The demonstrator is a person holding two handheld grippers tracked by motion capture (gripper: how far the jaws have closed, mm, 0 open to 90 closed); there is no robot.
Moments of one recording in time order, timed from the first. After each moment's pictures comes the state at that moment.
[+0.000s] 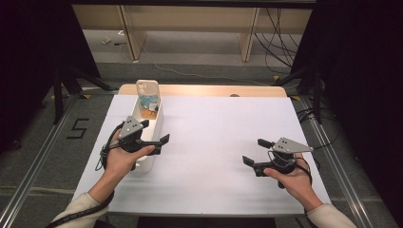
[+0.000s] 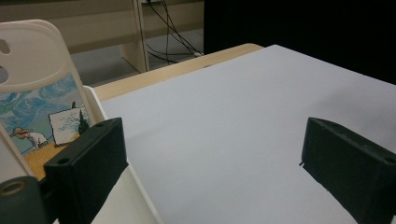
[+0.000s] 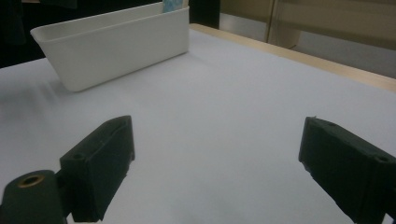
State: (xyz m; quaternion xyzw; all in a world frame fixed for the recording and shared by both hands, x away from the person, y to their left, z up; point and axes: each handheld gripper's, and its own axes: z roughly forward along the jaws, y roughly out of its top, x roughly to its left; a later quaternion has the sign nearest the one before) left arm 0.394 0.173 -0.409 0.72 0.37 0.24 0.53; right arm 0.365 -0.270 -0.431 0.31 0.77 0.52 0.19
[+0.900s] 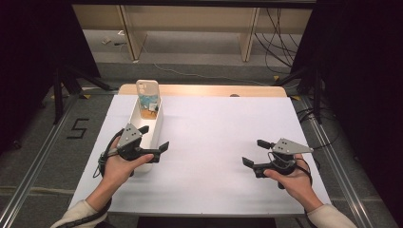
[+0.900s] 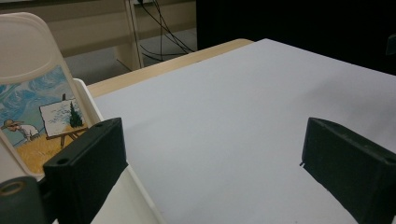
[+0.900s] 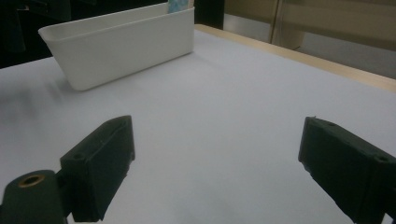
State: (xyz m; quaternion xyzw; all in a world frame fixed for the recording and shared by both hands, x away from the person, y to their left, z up) left arm 0.378 0.175 -0.418 0.73 0.36 0.24 0.53; right arm 0.362 -0.269 -0.430 0.31 0.77 0.53 0.18
